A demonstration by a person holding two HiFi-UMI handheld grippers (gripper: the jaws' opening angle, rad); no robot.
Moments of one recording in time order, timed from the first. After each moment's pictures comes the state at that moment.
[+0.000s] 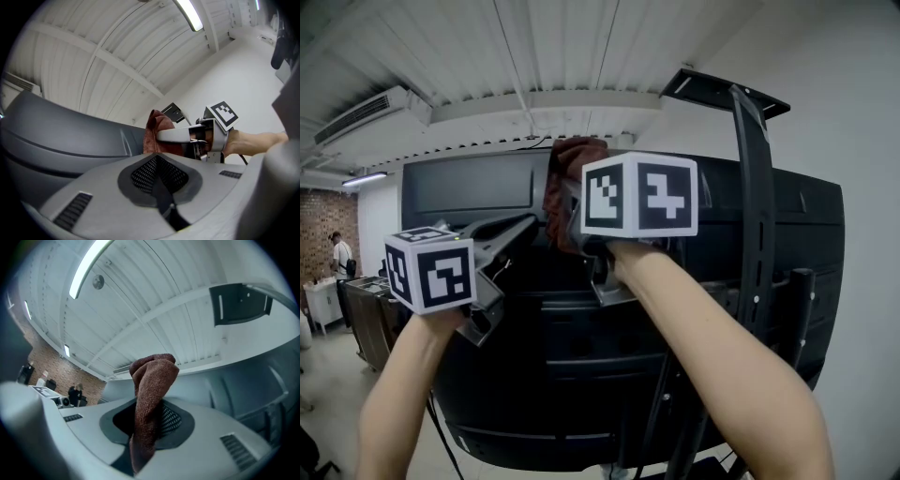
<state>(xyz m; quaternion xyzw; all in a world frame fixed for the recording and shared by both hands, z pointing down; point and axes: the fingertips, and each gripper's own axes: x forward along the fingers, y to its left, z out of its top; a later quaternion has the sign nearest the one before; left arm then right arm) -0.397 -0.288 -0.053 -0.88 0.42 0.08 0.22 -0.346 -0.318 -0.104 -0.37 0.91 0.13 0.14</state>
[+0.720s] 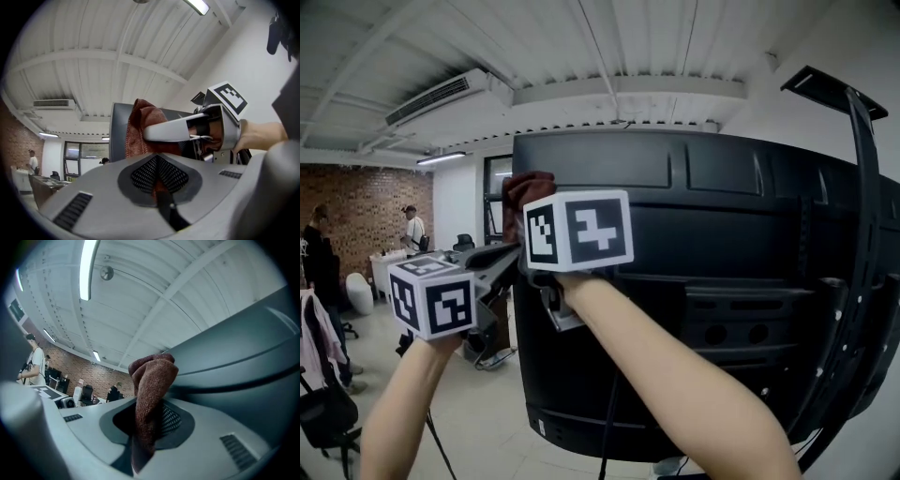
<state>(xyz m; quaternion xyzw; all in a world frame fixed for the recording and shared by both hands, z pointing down) -0.613 -0.243 0.020 -0.79 0.59 0.03 0.17 -0.621 -0.260 -0.026 -0.18 0.98 0.09 0.08</state>
